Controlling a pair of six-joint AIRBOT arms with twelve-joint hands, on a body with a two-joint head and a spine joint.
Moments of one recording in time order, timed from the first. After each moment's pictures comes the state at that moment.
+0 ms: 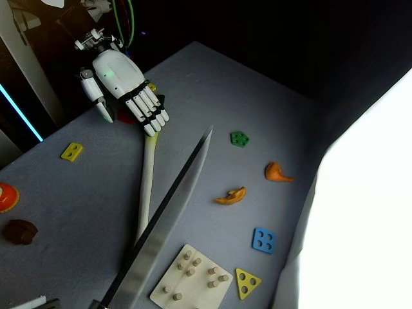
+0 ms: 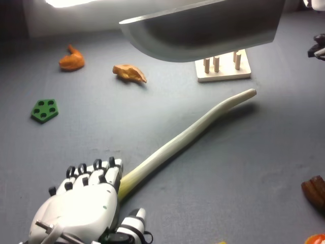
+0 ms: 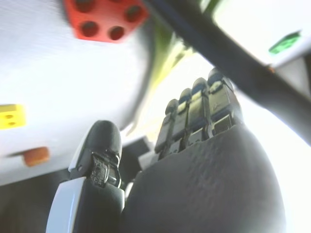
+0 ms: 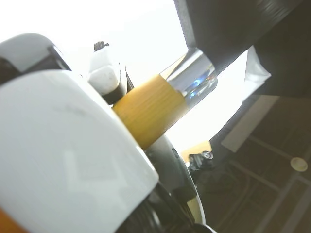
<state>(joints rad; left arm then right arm) 0.89 -1.14 0.39 1.72 1.38 -1.33 -0.43 -1.28 1.74 0.11 0.74 -0.84</state>
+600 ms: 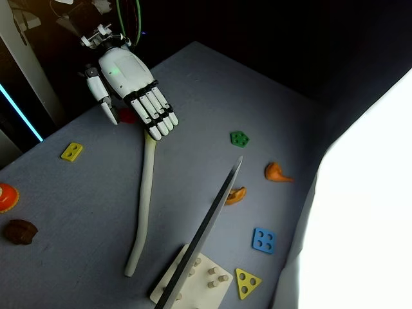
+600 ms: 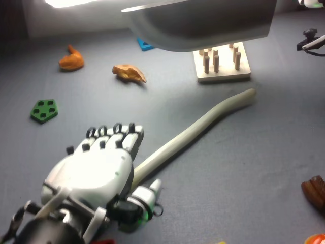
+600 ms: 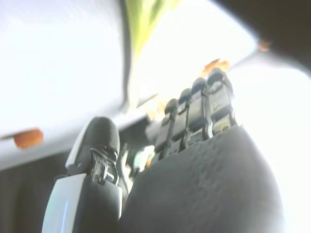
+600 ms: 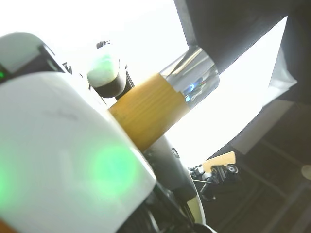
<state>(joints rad) 0.81 -1.06 0.44 1.85 1.18 -1.28 -0.43 -1.41 1.92 0.15 0.72 -0.84</state>
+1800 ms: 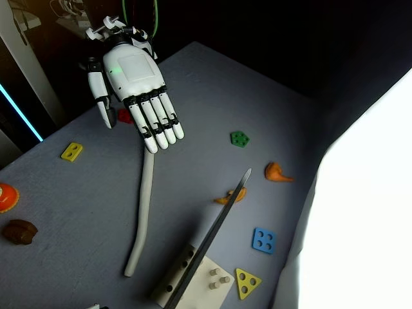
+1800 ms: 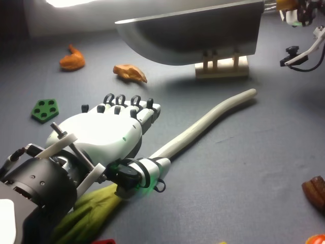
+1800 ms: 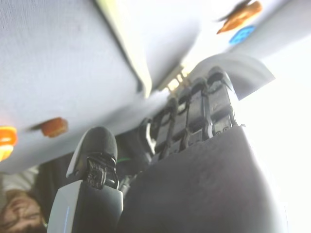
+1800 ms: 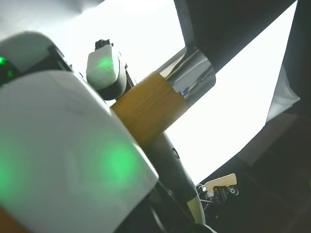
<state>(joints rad) 0.62 -0.93 0.49 1.72 0.82 -0.98 -0.49 -1.54 2.05 0.20 0.71 -0.85</state>
